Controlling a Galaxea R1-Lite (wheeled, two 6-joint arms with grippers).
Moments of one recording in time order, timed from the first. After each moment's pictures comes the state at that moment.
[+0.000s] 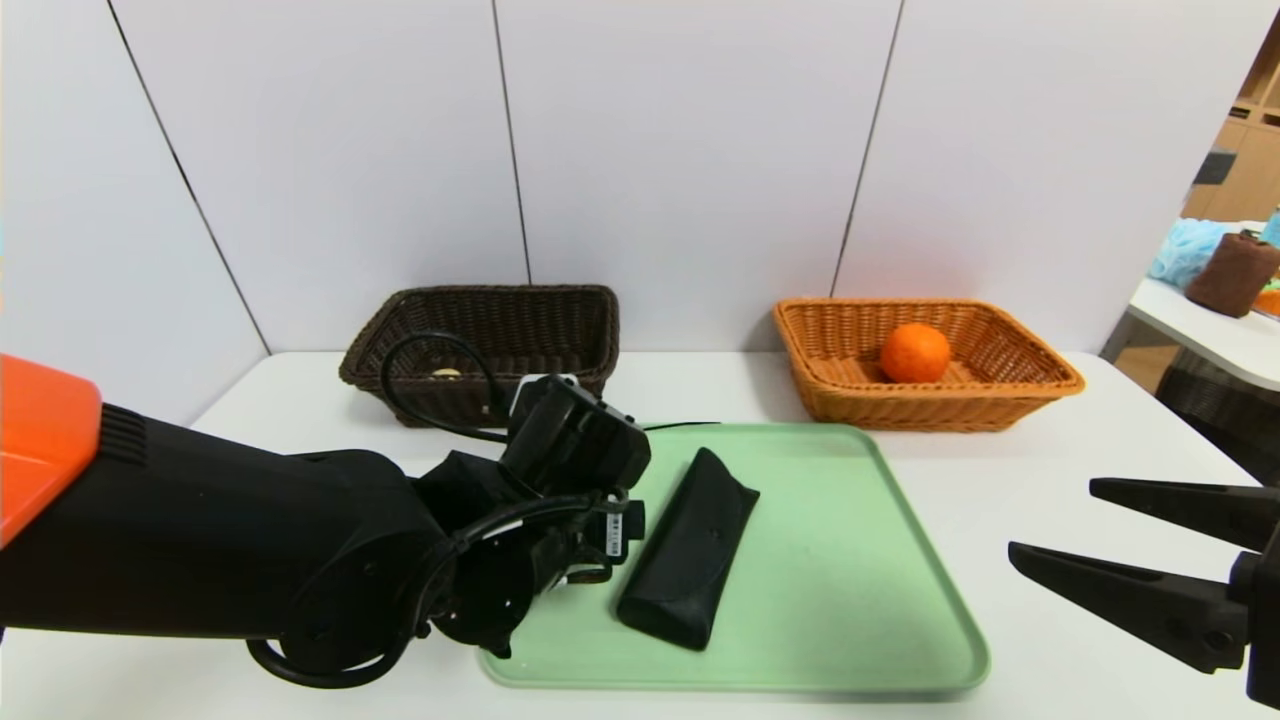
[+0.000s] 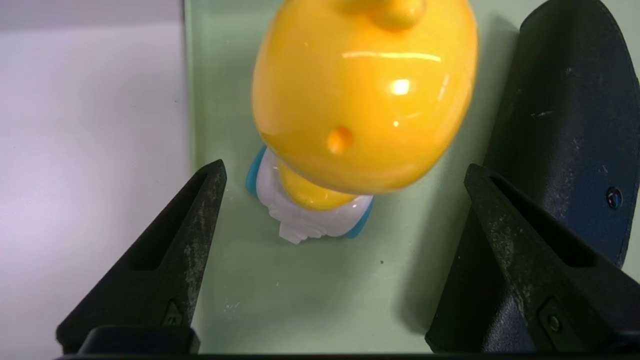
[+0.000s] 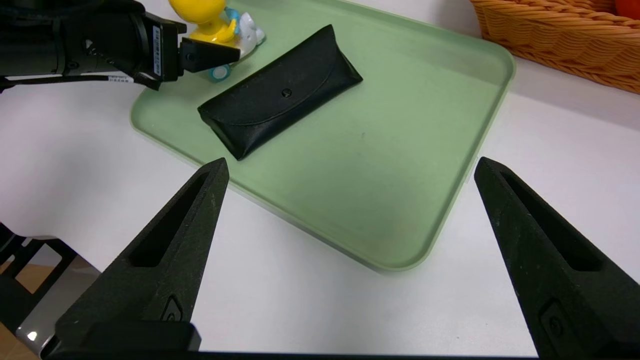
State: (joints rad) left arm -0.83 1.84 -0.99 -0.12 0.49 -0.56; right arm 0.56 1.00 -0.71 0.12 0.02 0.13
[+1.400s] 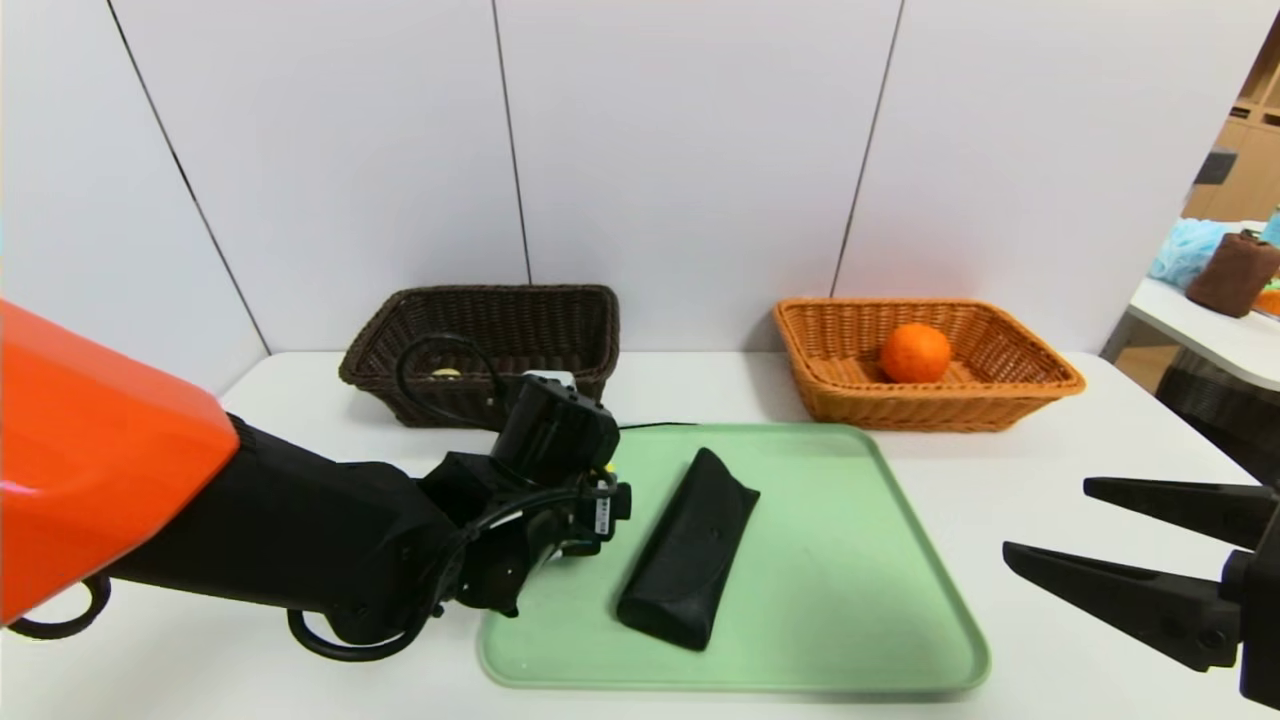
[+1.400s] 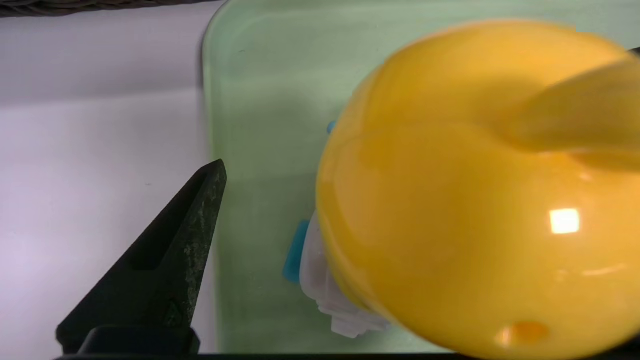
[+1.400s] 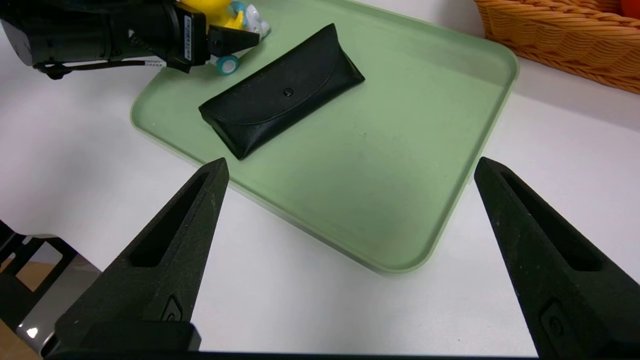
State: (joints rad) left arm -0.74 1.93 -0.94 -0.35 0.45 -0.43; right arm 0.56 1.00 -0.71 0.12 0.03 0.12
